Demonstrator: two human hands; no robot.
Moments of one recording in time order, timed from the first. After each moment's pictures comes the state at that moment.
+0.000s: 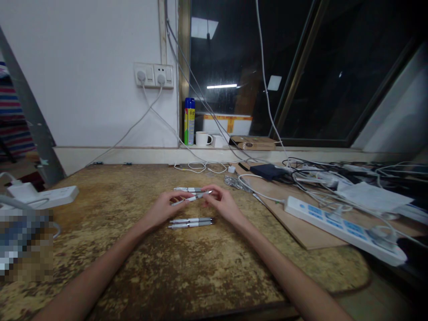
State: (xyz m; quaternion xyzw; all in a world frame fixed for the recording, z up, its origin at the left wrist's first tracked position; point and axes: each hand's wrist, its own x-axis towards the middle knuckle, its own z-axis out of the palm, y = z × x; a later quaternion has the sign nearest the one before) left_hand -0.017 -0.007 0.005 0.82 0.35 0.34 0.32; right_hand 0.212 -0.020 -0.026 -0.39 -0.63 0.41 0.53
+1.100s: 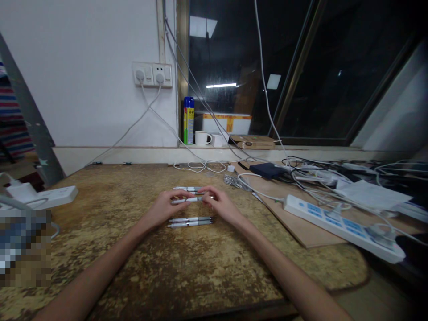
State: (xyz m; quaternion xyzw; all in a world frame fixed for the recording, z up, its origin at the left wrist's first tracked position) left_hand -0.015 -0.008 0.005 0.83 0.33 0.35 0.30; right_hand 0.212 -0.024 -0.023 -0.40 -0.69 0.35 0.49
